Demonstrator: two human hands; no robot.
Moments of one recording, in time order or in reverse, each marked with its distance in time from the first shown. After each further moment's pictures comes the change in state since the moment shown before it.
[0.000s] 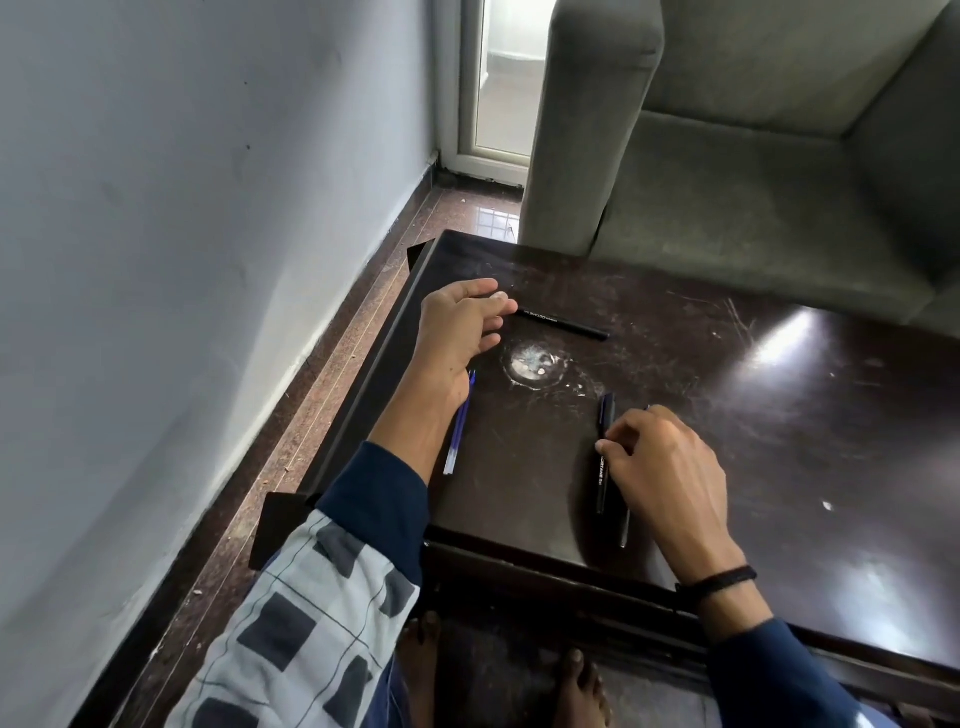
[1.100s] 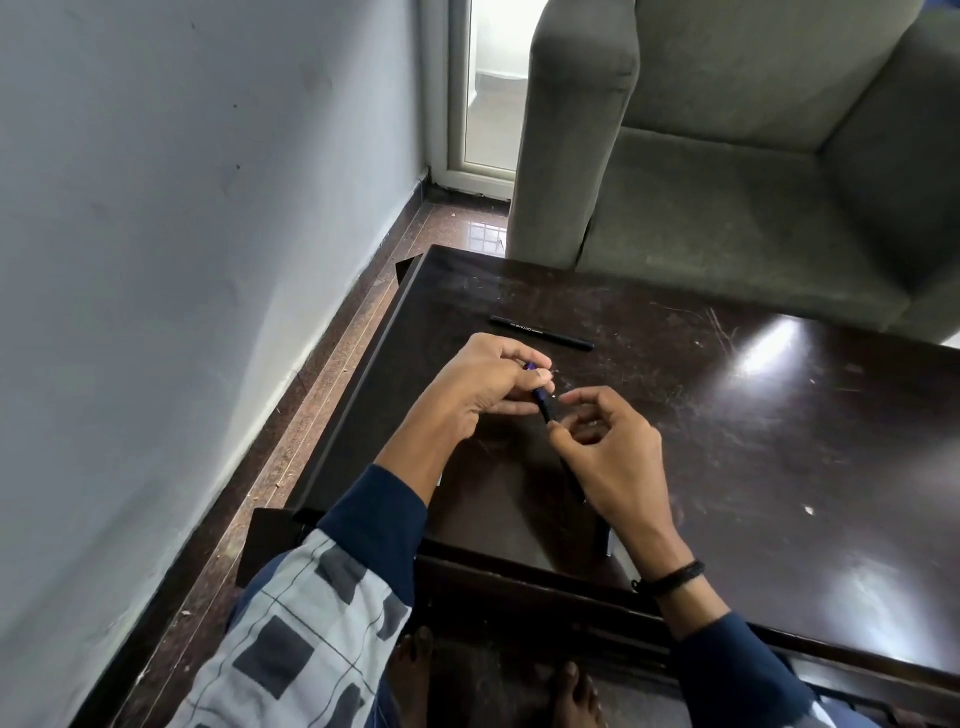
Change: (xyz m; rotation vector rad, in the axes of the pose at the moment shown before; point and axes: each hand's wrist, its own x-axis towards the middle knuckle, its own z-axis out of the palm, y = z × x) left_hand -0.017 -0.009 0.020 0.308 -0.370 -0.176; right_hand 0.003 -0.024 0.008 0.676 0.029 -0.038
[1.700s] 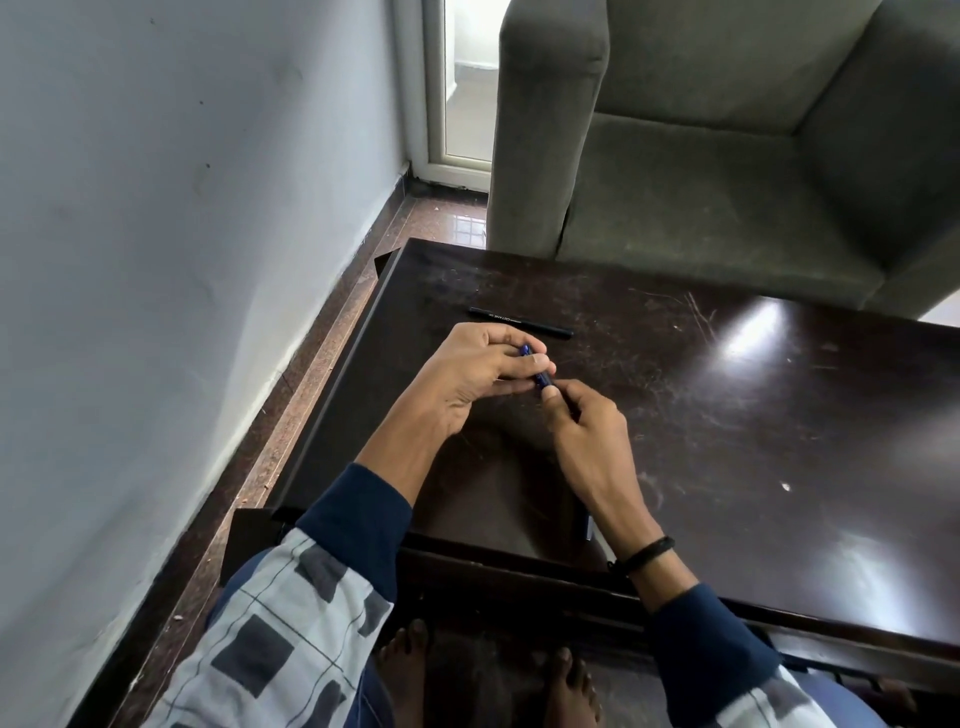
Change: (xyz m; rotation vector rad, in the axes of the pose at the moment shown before) left_hand -0.004 -0.002 0.011 -0.108 -0.059 0.135; right_hand 0.009 0.007 0.004 0.039 -0.037 0.081
